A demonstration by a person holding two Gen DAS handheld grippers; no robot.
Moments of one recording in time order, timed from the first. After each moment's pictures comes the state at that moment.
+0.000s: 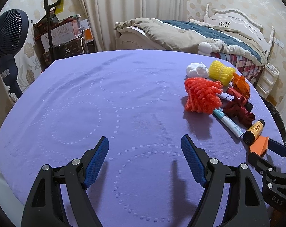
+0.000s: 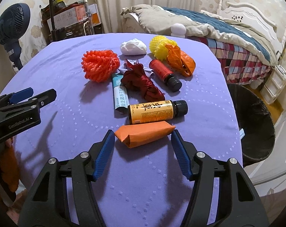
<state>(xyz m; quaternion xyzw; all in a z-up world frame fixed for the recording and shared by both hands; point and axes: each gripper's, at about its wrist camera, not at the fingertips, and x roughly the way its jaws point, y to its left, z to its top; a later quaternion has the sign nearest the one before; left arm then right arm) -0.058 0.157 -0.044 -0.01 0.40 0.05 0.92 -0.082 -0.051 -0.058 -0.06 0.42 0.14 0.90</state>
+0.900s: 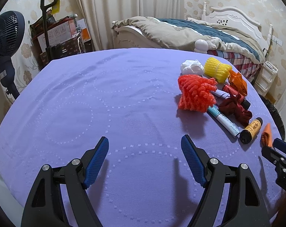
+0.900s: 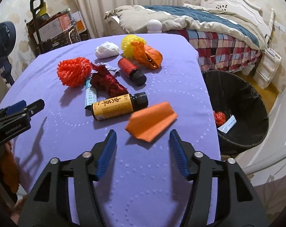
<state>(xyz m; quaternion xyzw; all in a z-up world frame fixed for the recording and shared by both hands) -0.055 0.147 -0.047 -0.01 0.40 0.04 0.92 -0.081 -0.101 -0.058 0.00 0.43 0.10 0.90</state>
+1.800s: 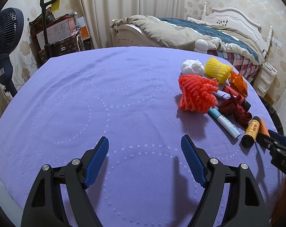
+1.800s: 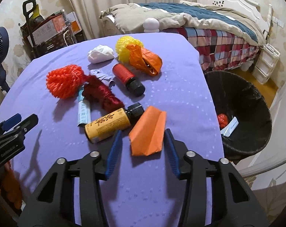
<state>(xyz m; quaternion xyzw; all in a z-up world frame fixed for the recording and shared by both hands) -0.054 0.148 -0.049 -0.02 0.40 0.04 0.91 -0.053 -0.093 -0.060 0.00 0.43 0.08 0.90</state>
